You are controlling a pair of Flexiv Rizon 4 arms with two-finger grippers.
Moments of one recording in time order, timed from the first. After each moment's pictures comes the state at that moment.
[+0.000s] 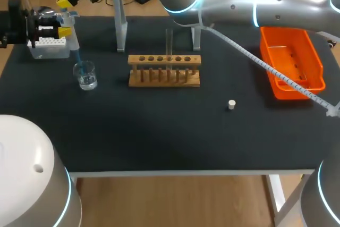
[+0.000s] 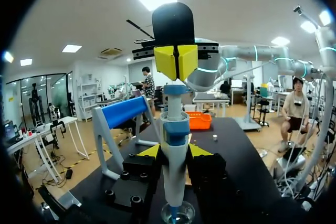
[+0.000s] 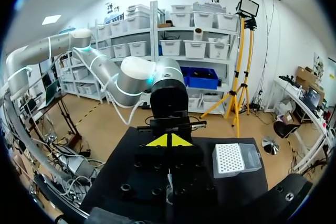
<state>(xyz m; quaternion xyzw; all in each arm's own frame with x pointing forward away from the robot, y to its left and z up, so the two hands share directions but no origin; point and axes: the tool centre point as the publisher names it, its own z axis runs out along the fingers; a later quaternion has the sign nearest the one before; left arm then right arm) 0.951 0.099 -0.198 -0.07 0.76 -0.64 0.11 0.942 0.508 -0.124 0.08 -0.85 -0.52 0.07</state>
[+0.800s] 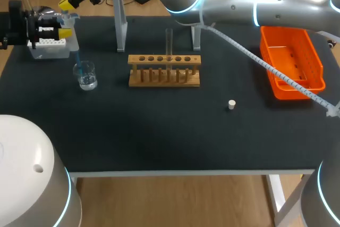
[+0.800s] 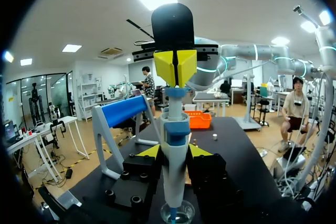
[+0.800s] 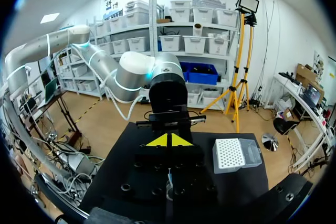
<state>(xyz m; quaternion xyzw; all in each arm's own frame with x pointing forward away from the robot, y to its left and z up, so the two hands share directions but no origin) 0.950 0.099 -0.201 -0.07 0.76 -0.64 0.11 0.943 0.504 -0.134 0.08 -0.86 -0.50 0.06</state>
